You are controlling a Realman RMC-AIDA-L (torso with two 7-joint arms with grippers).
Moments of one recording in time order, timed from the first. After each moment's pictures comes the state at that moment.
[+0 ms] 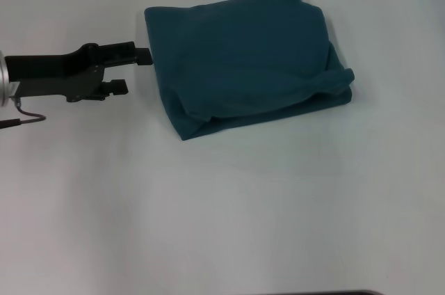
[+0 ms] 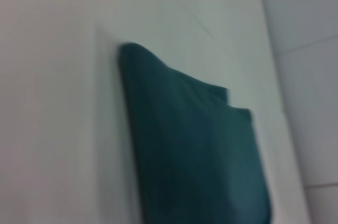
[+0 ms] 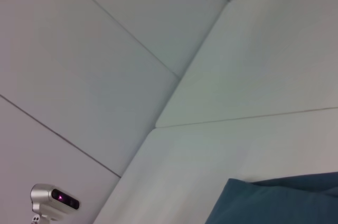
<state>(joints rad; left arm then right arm) -0.51 -2.09 -2.40 -0.84 -1.01 1.50 -2.62 0.63 1.84 -0.45 -0.77 -2.09 -1.78 2.26</state>
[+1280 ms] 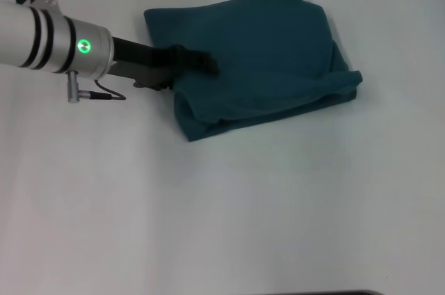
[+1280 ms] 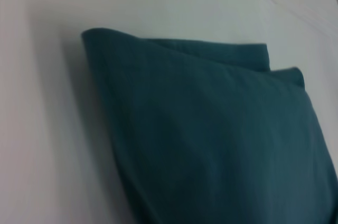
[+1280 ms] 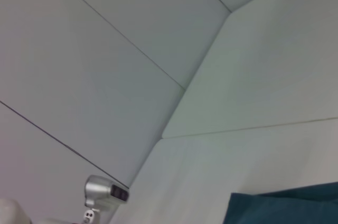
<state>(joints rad) -0.77 -2.12 -2.16 -0.64 -0.87 1.18 -2.69 0.62 1.83 -0.42 -0.78 -2.07 -1.80 2.28</state>
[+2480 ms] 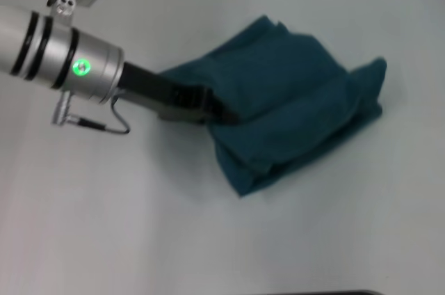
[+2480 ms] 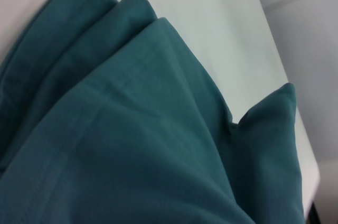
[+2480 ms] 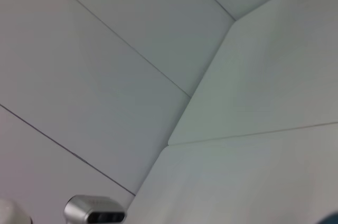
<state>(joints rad) -0.76 -2.13 -2.15 -0.74 -0.93 1.57 -2.54 0.60 1.83 -0.42 -0.78 -2.03 -1.82 2.28</state>
